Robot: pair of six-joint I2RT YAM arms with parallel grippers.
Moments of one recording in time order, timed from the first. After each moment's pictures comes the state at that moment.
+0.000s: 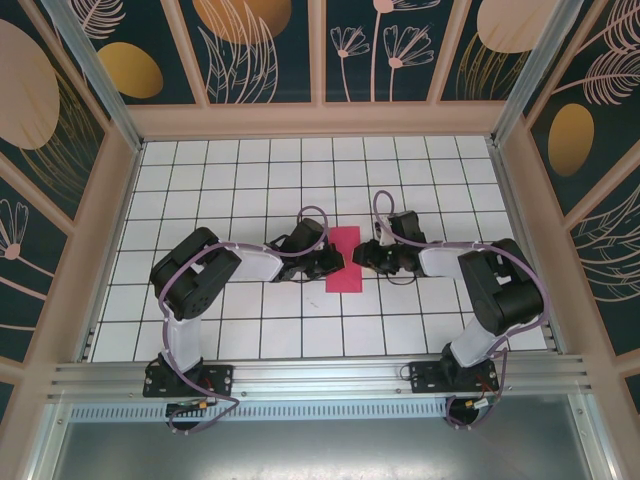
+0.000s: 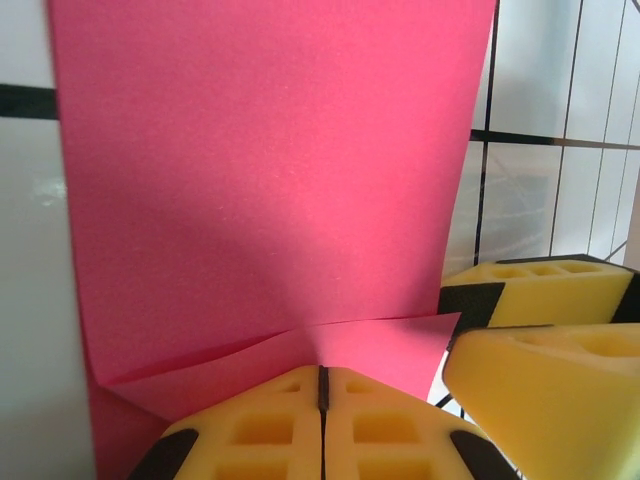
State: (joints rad) left arm -0.78 1.95 0.94 0.23 0.34 -1.05; right arm 0.40 1.64 0.64 0.07 -0.54 0.64
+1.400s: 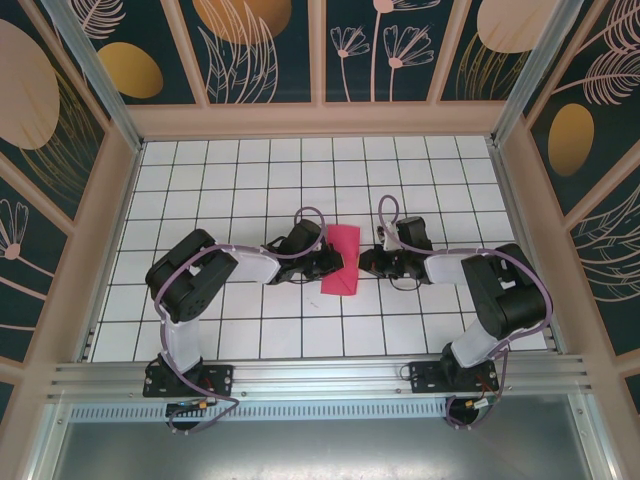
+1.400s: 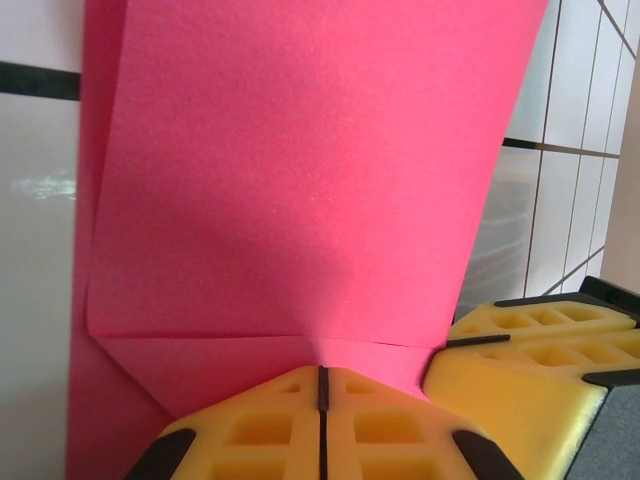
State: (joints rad) left arm -0.78 1.92 0.90 0.27 0.34 -1.08; right arm 0.37 1.60 0.56 0.17 -0.65 0.64
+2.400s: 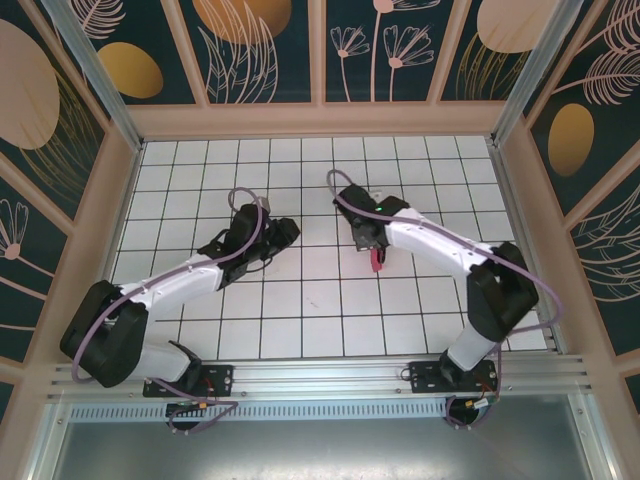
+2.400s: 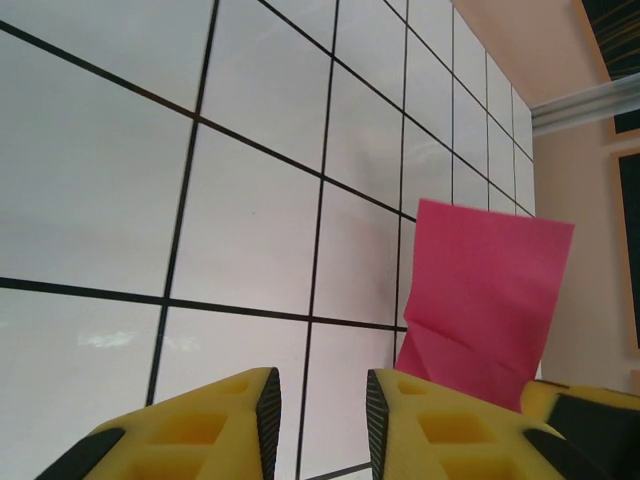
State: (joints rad) left arm -0.59 1.37 0.72 0.07 0.08 -1.05; right arm 0.76 1.68 1.28 -0.92 0.47 0.52
